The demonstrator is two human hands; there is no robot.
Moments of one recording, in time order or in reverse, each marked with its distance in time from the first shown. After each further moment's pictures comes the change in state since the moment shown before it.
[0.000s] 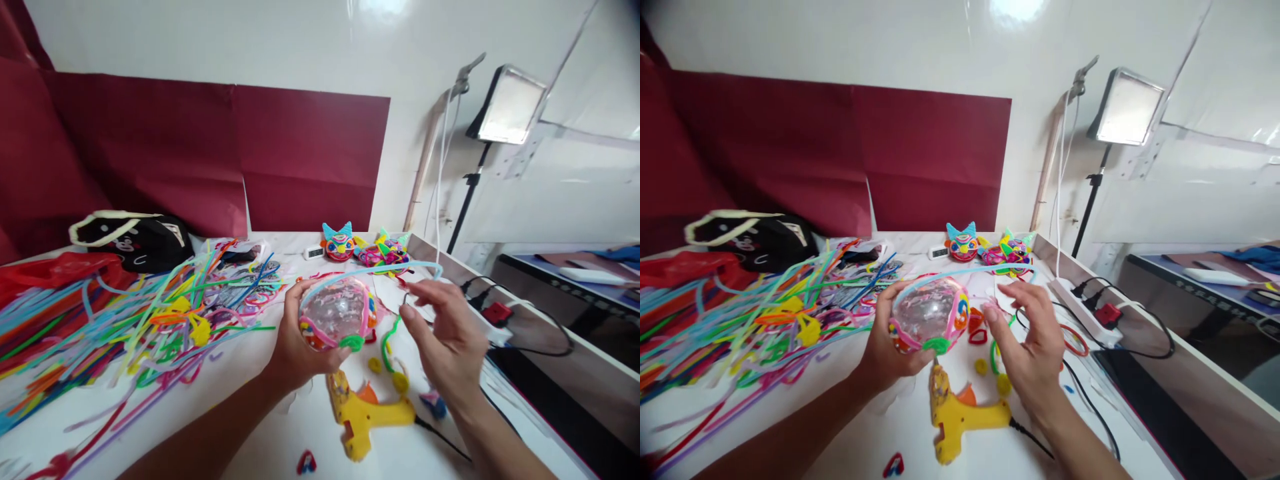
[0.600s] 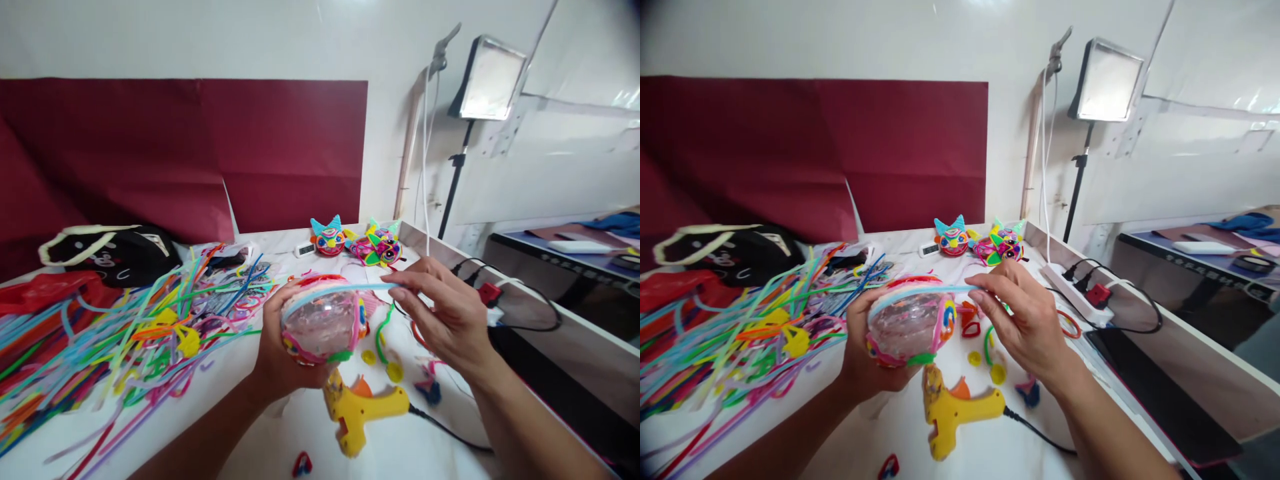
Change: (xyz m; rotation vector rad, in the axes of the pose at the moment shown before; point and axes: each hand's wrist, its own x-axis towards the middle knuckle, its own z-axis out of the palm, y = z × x) left_hand -0.001 -0.017 -0.010 0.304 -0.015 0.424; right_hand 0.034 -0.007 -0.021 -0.064 -0.247 -0.282
